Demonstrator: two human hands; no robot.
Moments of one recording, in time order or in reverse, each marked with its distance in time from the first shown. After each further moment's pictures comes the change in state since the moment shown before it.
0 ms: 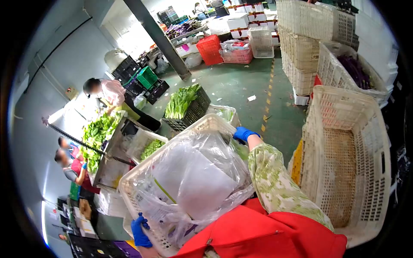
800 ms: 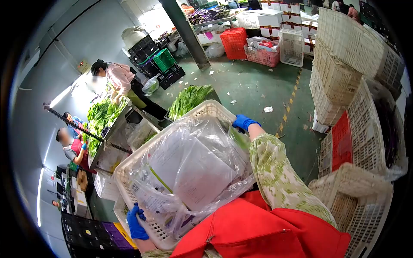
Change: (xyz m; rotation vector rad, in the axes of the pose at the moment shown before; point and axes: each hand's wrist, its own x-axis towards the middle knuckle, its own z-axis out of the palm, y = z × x) left_hand 0.041 0.027 0.195 -0.118 0.185 -0.039; right_hand 0.215 -0.056 -0.130 0.026 -0.172 -0.095
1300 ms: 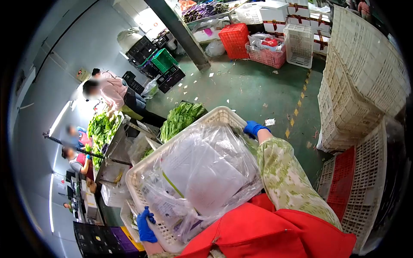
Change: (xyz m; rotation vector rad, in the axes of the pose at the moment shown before) left_hand 0.011 0.007 0.290 0.120 0.062 0.005; right_hand 0.172 0.084 -0.217 0.026 -0.094 0.135
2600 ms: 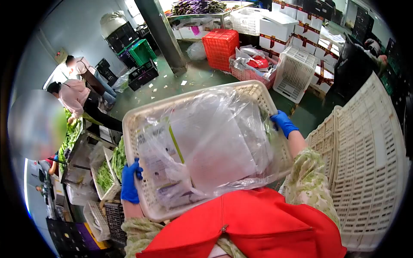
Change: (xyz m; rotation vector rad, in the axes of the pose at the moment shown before) left_hand 0.148 0.097 0.612 -0.043 -0.304 0.064; right_hand 0.199 0.046 -0.547 0.290 0.381 -0.049
